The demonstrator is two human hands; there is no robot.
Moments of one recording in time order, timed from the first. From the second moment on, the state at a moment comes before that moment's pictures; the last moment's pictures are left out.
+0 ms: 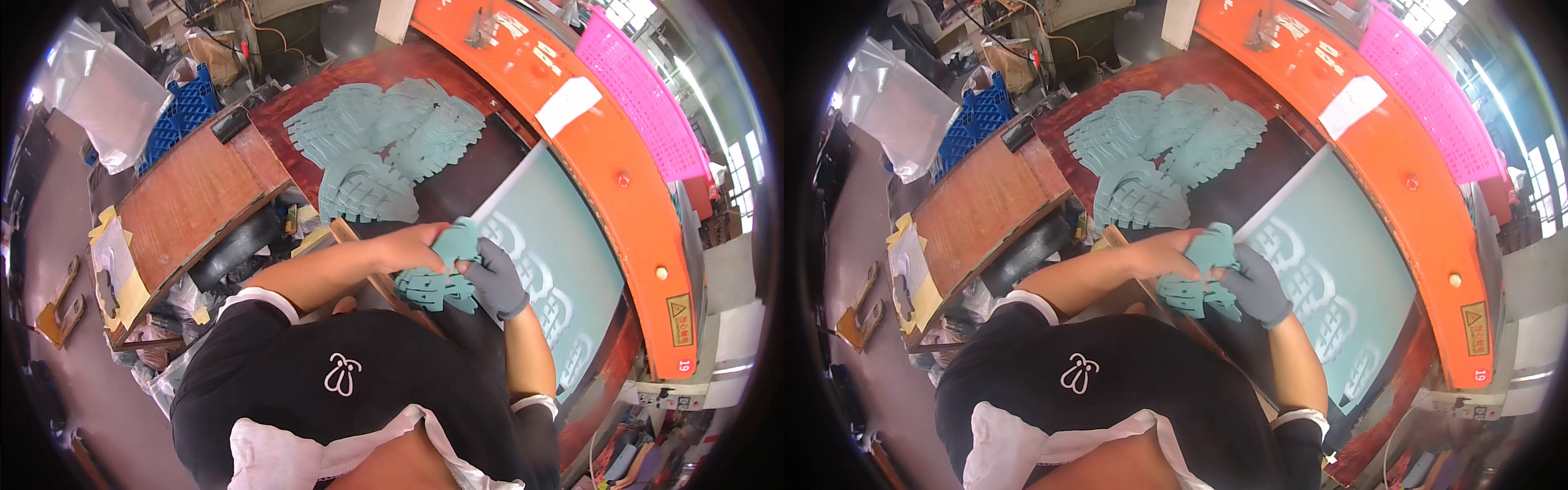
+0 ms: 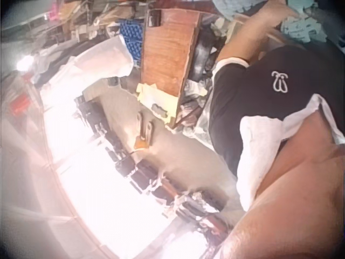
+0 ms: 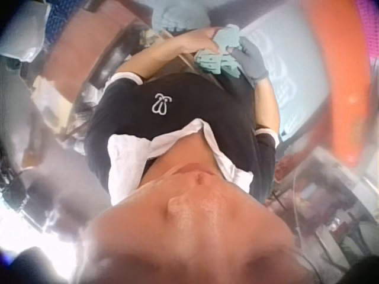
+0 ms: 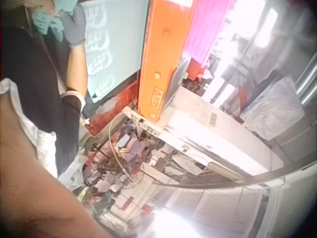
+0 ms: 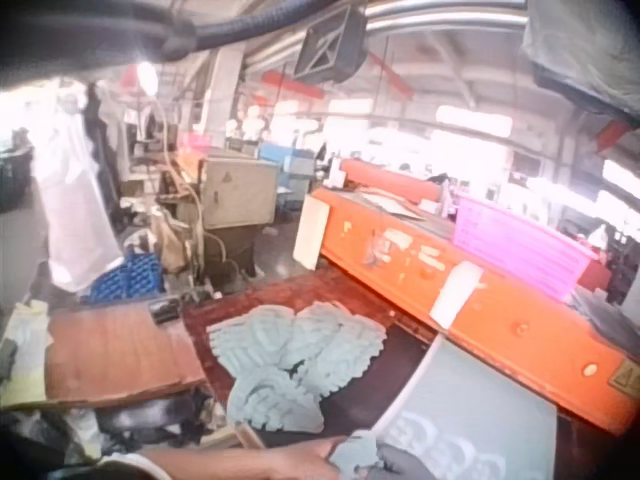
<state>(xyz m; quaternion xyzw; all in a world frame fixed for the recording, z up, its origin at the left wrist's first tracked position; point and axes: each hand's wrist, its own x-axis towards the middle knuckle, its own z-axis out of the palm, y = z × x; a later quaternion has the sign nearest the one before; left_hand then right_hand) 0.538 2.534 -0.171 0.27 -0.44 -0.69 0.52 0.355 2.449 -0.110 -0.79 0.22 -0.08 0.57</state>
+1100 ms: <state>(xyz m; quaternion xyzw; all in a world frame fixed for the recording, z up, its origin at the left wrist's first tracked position) 0.638 2.480 -0.289 0.63 -0.71 -0.02 0.31 0.255 2.484 -0.290 -0.58 0.53 -0.40 0.48</state>
